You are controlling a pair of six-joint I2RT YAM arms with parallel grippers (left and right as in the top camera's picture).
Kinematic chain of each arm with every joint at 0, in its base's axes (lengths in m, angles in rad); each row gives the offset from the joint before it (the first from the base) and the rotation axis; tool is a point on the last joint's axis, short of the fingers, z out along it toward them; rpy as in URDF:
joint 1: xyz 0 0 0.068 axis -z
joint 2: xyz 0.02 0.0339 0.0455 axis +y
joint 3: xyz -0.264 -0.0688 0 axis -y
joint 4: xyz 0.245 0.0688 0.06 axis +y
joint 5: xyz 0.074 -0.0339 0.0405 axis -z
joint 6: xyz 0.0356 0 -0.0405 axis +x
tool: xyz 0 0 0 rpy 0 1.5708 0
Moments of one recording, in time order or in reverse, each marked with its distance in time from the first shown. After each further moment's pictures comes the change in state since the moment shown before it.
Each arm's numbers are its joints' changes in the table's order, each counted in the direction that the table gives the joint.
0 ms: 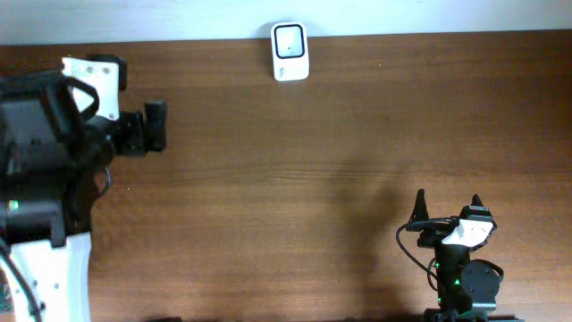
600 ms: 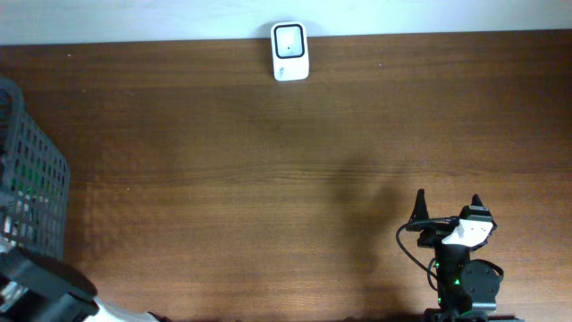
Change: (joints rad) left arm -0.709 0.573 0.183 -0.044 -0.131 -0.134; right arm 0.000 0.000 0.000 0.000 0.000 0.000
